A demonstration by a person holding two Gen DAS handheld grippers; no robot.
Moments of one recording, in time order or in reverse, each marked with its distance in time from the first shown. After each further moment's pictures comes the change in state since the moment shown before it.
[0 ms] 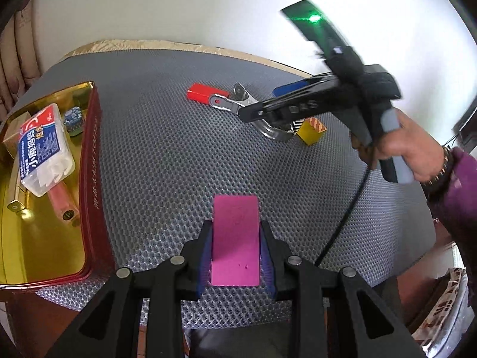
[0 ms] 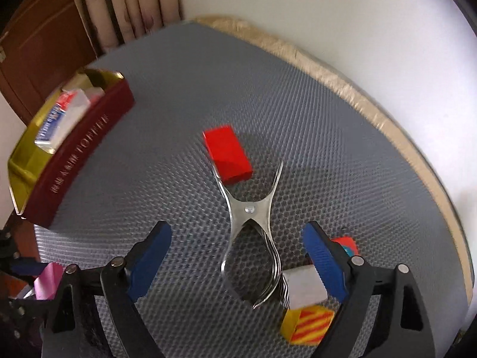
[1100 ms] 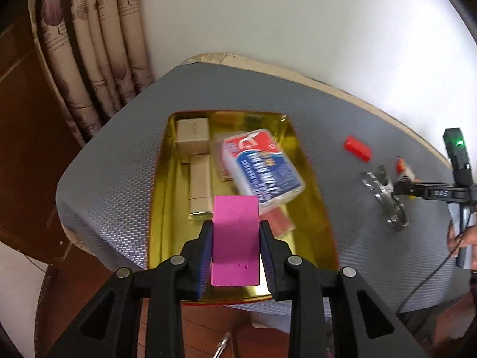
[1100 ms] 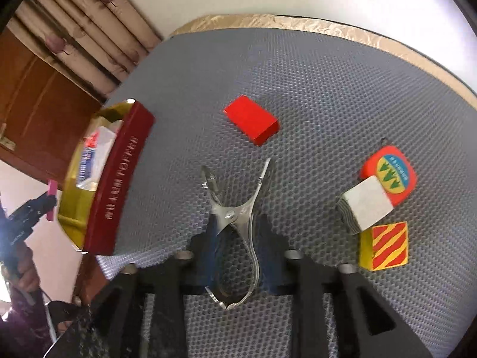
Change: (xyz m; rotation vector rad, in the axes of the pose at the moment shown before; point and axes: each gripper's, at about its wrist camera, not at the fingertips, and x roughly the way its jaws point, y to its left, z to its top) left arm -0.091 0.150 0.016 -0.199 -0.087 0.366; right arm -0.013 0.001 -0.030 0.358 0.012 0.219
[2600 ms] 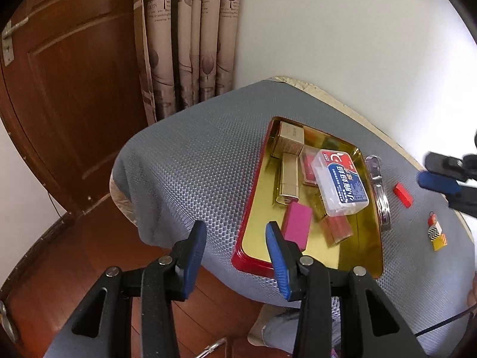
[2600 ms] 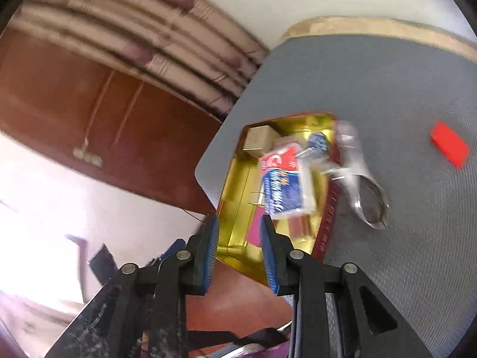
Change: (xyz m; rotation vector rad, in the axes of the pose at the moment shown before) left arm -0.048 0.066 -0.059 -0.321 -0.125 0.175; right arm -0.024 0.207 0.030 0.016 -0.017 0.451
